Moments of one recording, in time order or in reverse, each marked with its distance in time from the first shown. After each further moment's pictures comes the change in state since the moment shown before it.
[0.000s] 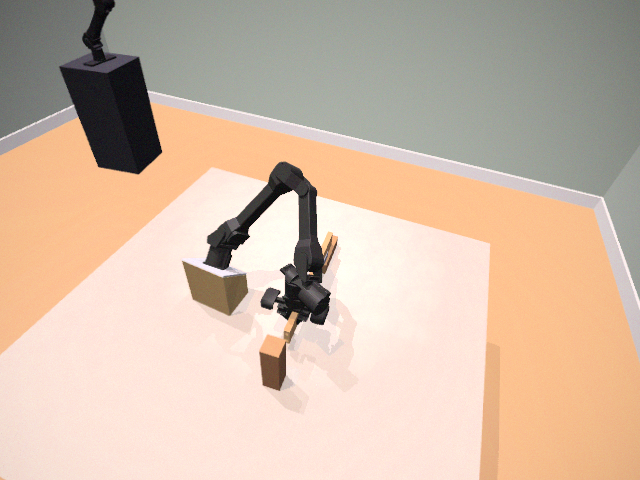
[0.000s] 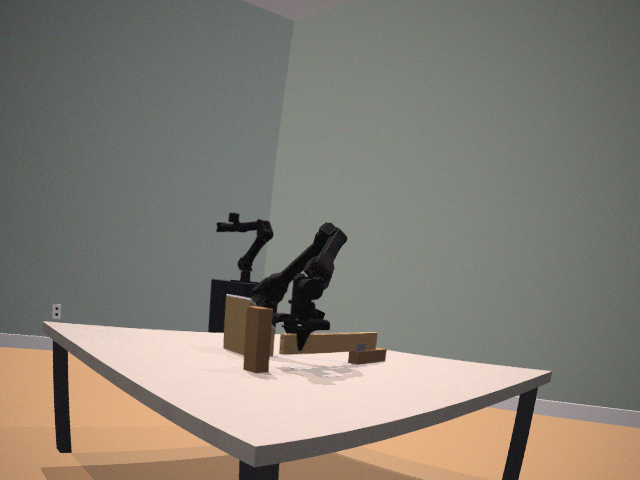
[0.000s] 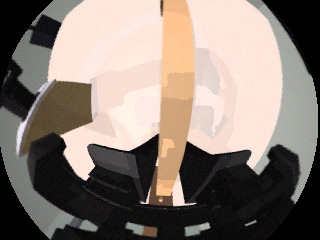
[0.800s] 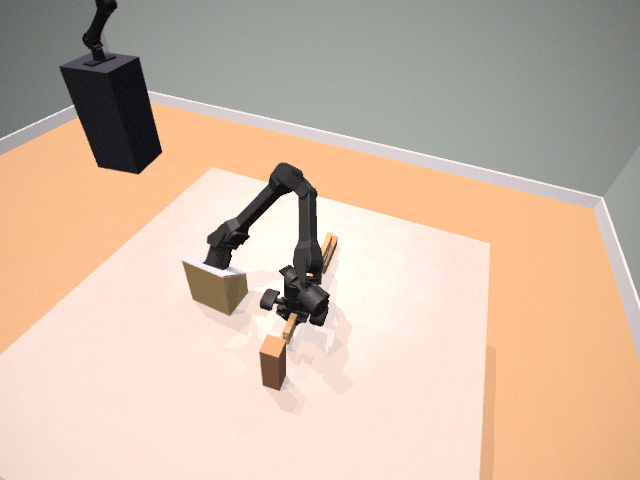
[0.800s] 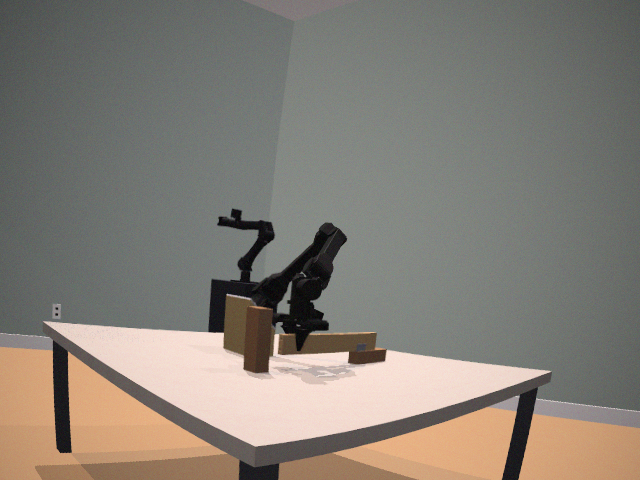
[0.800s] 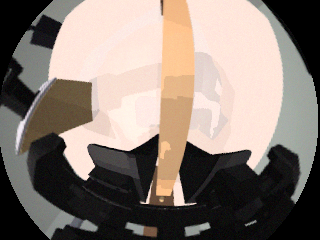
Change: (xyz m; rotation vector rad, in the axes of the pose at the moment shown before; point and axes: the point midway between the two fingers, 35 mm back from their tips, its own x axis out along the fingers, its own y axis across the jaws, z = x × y) arm 0.001 0.001 -0.004 0.003 -0.002 0.005
